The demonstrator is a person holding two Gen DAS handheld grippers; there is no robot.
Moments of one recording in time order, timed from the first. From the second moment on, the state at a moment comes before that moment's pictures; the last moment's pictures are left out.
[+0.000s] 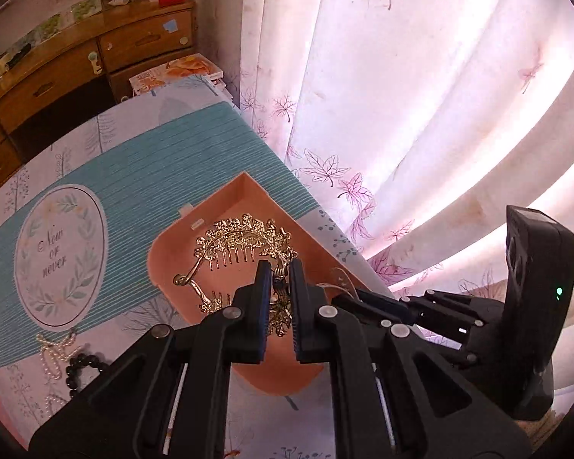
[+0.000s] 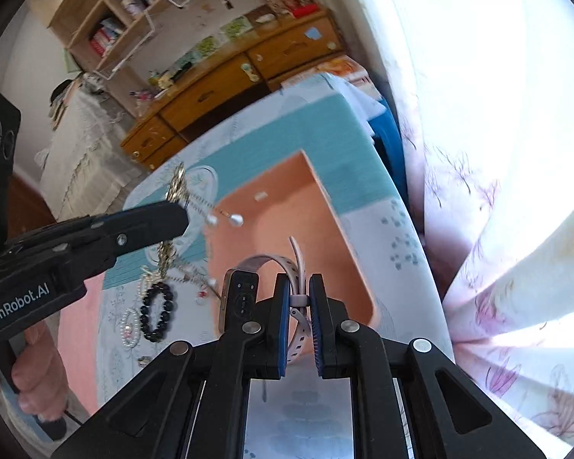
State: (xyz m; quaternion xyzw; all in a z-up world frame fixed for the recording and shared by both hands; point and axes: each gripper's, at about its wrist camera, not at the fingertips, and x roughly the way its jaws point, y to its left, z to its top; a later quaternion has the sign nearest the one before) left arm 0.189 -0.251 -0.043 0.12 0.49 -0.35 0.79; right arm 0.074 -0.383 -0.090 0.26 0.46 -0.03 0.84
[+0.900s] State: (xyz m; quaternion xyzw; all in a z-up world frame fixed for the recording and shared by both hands) left arm 0.189 -0.215 -0.089 0.08 0.50 -0.26 0.82; right arm 0.099 -0.344 -0.135 0.21 0.44 -0.08 0.87
